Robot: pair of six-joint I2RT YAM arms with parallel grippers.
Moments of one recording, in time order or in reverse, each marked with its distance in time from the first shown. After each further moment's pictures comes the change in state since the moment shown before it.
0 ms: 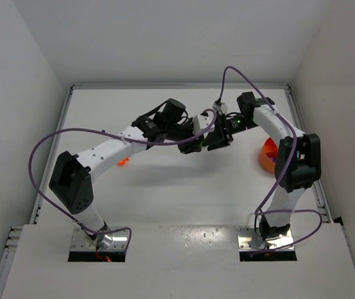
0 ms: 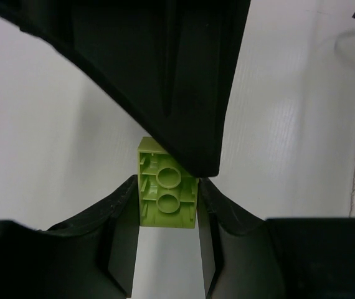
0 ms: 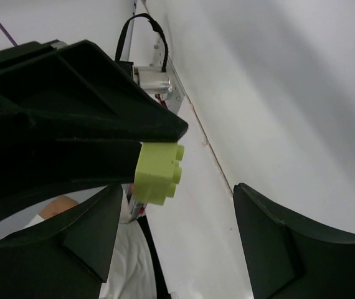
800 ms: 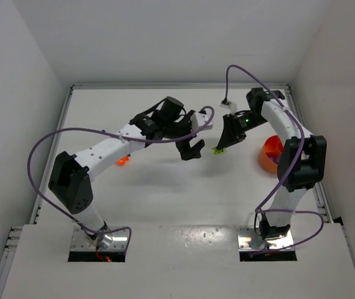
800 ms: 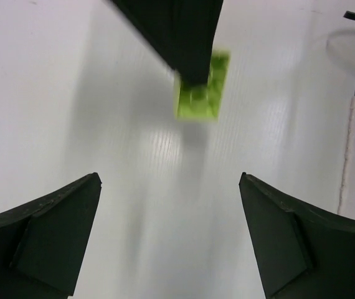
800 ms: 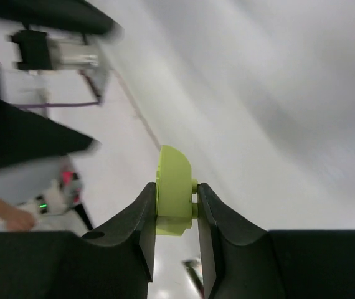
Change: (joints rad) left arm -0.002 0.003 0.024 -0.039 -0.002 -0.015; right arm -0.034 0.001 0.098 -0.199 0.224 -0.241
